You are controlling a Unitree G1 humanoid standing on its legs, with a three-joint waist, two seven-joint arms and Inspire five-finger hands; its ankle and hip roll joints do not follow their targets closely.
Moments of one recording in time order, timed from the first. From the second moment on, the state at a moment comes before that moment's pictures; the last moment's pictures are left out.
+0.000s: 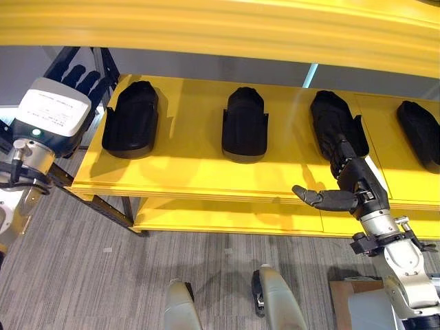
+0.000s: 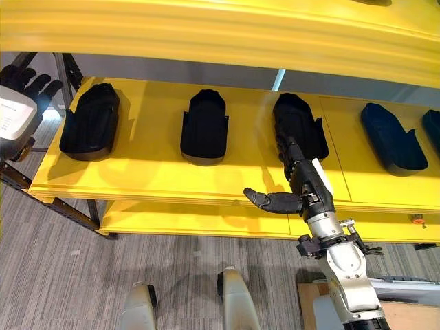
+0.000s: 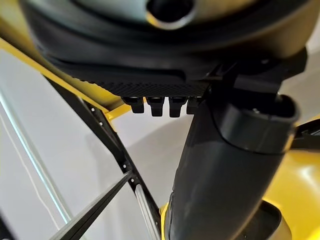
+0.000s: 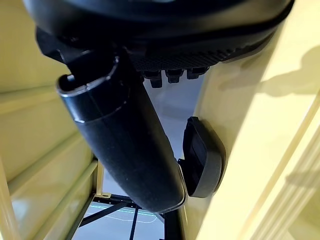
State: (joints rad) left arm -0.32 1.23 -0.03 0.27 0.91 -0.15 0.30; right arm 0.03 -0.58 -0.02 -0.15 0.44 -0.21 0.10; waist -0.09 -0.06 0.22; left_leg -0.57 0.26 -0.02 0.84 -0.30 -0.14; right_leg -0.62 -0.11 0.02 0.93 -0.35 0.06
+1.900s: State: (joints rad) left arm 0.31 0.26 -0.18 0.08 -0.78 -0.19 -0.10; right arm 0.30 -0.47 0.06 -0.14 0.49 -0.19 0.10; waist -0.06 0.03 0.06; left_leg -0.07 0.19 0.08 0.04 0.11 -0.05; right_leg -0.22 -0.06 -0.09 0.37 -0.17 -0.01
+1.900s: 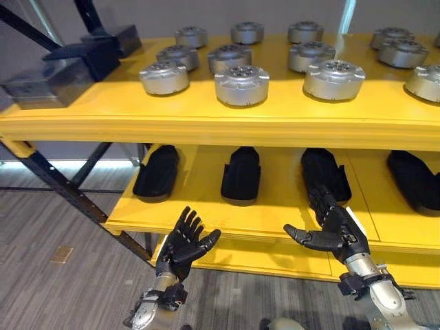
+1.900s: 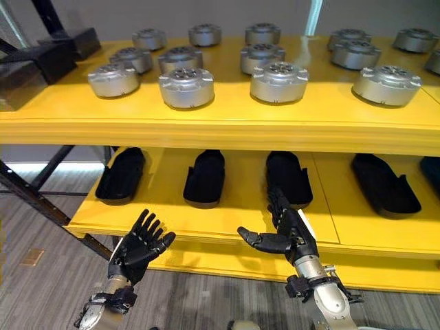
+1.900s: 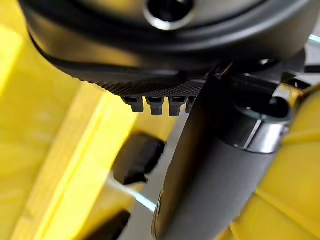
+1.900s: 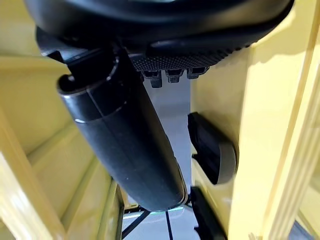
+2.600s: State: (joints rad) left arm 0.28 0.26 -0.17 0.15 -0.64 -0.20 -0.03; right arm 0.27 -0.40 0.15 0.01 0.45 -0.16 0.05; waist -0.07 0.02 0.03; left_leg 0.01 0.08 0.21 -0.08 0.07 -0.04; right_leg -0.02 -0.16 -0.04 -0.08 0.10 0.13
